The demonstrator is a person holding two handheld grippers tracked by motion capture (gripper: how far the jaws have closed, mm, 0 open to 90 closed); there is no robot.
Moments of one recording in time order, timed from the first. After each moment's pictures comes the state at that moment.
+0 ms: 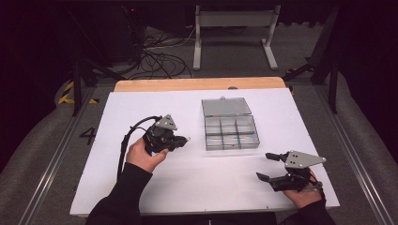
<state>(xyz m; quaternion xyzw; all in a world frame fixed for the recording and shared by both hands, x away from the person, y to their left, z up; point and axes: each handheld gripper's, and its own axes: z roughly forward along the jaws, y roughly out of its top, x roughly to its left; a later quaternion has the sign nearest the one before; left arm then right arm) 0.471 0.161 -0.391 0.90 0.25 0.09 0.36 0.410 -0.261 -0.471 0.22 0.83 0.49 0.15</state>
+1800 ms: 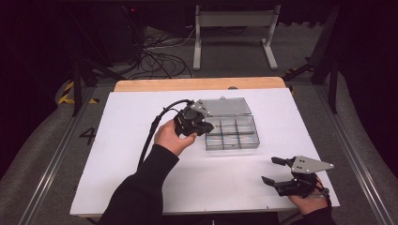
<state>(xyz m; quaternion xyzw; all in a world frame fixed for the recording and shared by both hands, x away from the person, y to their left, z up) 0.514 0.084 -0.371 0.91 0.20 0.09 0.35 0.395 -0.275 -0.473 0.25 0.82 0.49 0.16</state>
